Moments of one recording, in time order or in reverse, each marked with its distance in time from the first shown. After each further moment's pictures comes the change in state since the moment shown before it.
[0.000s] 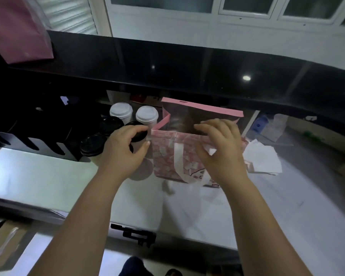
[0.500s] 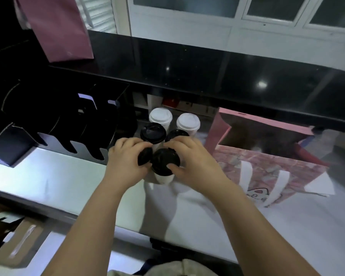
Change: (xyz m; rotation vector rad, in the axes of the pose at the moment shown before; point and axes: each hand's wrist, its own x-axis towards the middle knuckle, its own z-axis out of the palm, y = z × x) left_hand 0.010 -0.132 -0.070 0.347 -0.190 -0.146; right_hand 0.041 -0.120 0.136 0.118 -0.495 -0.162
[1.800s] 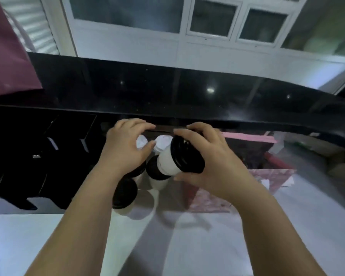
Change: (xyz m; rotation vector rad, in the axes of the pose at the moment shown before) left_hand 0.122 0.029 -0.045 -0.194 0.017 0.380; right_hand 0.025 -0.027 -0.083 -0.185 0.104 0.252
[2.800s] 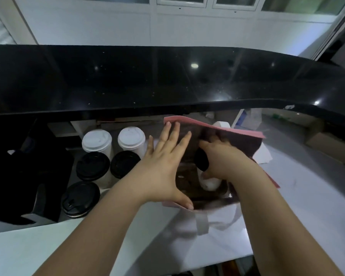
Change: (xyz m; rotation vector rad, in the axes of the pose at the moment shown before) left_hand 0.004 0.121 0.092 0.094 -0.643 0.306; right_hand -0.021 0.148 0.005 -0.271 -0.484 0.443
